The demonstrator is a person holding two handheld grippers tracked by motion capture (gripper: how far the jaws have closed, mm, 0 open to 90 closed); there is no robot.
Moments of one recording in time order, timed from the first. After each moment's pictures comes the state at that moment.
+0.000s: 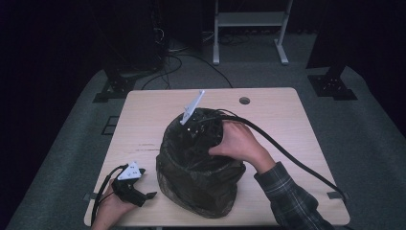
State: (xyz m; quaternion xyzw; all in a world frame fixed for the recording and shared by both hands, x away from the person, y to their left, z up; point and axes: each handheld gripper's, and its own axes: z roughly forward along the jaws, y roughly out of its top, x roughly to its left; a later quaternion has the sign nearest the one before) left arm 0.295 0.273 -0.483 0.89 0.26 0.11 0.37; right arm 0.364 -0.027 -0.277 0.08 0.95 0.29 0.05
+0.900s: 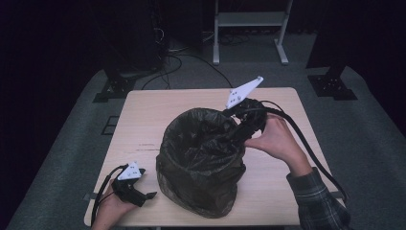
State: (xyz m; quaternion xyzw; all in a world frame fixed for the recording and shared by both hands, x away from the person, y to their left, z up) left arm 0.295 0.273 -0.483 0.89 0.26 0.11 0.37; right arm 0.355 -0.126 -0.248 0.12 0.91 0.38 0.09
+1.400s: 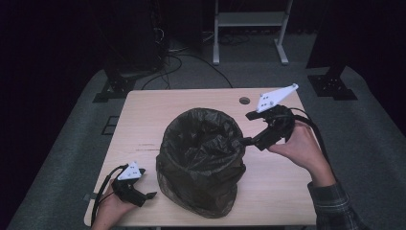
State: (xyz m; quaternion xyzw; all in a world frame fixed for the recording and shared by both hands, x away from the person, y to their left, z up) left arm 0.295 0.273 -0.483 0.89 0.26 0.11 0.37; right arm 0.342 -0.188 -0.261 0.17 0.89 0.40 0.10
